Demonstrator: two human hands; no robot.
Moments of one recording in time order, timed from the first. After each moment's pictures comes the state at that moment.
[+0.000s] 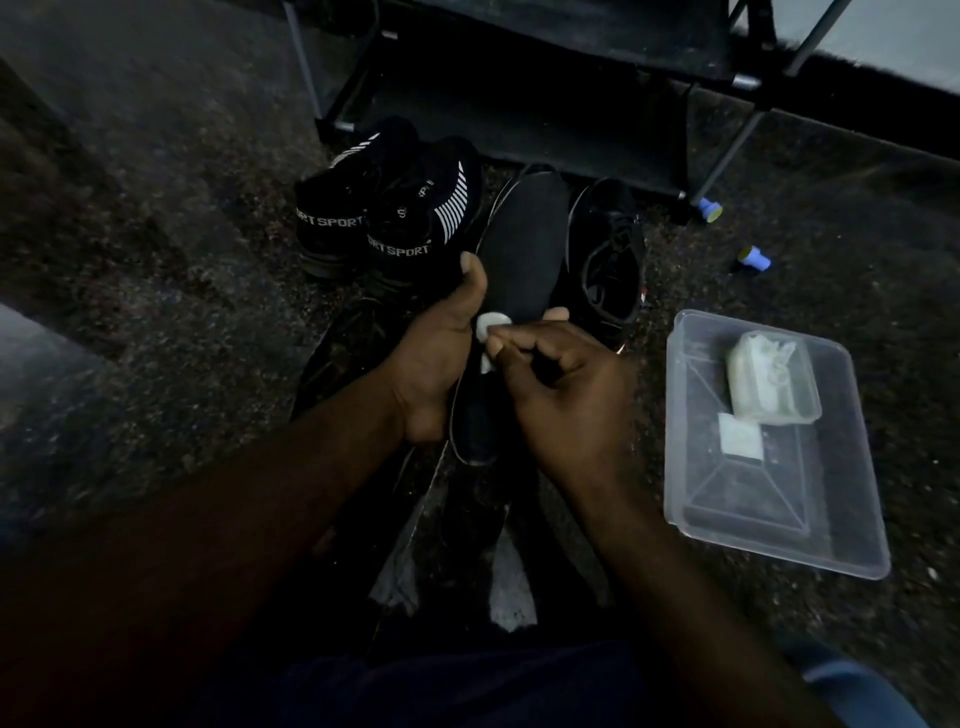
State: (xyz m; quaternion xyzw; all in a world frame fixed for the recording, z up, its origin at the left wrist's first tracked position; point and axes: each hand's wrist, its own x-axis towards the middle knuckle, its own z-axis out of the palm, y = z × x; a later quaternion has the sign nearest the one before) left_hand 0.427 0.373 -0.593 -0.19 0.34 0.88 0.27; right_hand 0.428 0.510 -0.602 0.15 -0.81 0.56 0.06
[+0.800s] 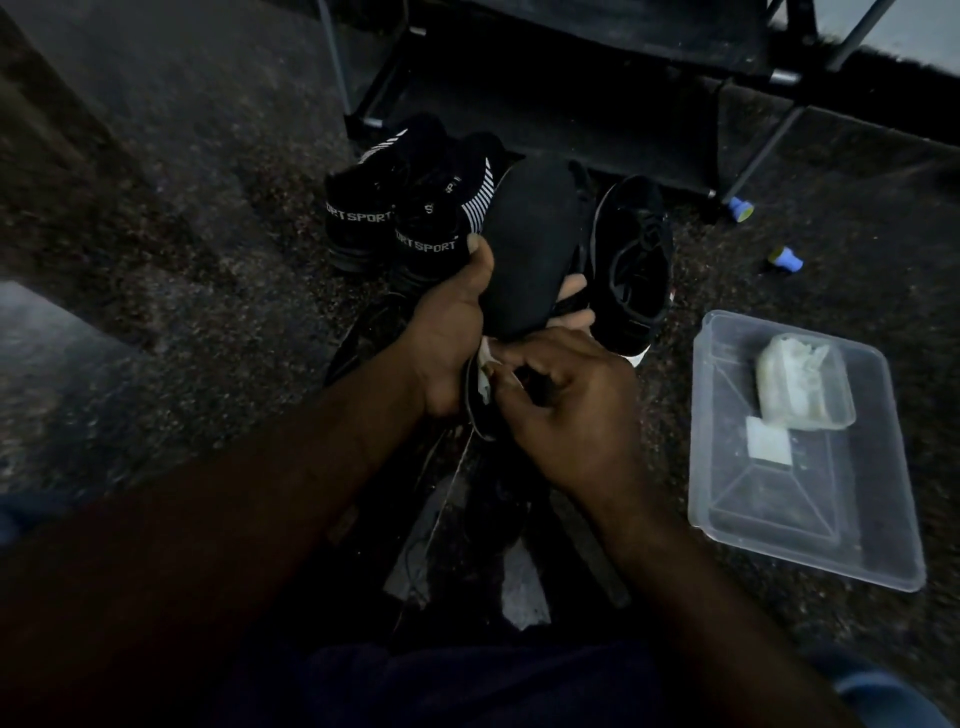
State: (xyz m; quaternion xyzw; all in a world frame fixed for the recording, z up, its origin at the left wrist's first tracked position) left_hand 0.418 0.363 -0.590 -0.20 0.38 0.87 0.23; right_hand 0.433 0.506 -0.602 0.31 -0.84 0.44 0.11
